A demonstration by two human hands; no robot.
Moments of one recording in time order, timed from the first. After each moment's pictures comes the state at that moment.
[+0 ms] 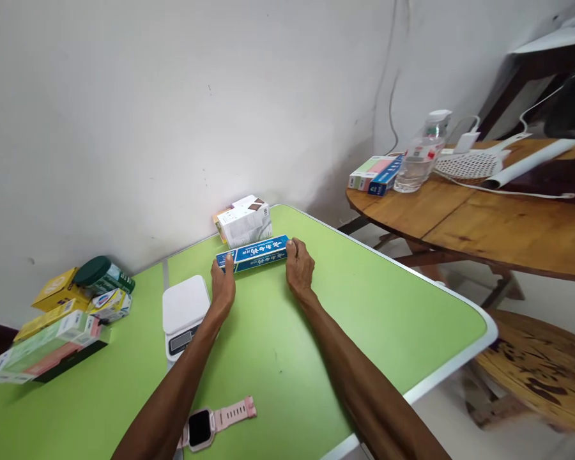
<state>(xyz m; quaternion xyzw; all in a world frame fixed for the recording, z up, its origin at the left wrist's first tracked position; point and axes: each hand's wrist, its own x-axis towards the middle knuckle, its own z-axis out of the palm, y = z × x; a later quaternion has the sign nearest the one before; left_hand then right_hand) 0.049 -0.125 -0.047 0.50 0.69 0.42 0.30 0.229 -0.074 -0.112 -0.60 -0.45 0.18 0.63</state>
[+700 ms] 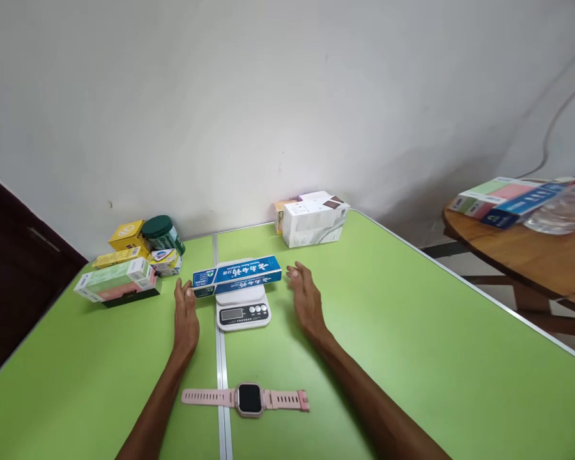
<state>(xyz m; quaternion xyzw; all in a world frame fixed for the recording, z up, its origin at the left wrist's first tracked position) -0.143 -0.259 -0.098 0.38 0.69 0.58 0.20 0.110 -0.151 -0.117 -0.48 -0.56 0.39 0.55</state>
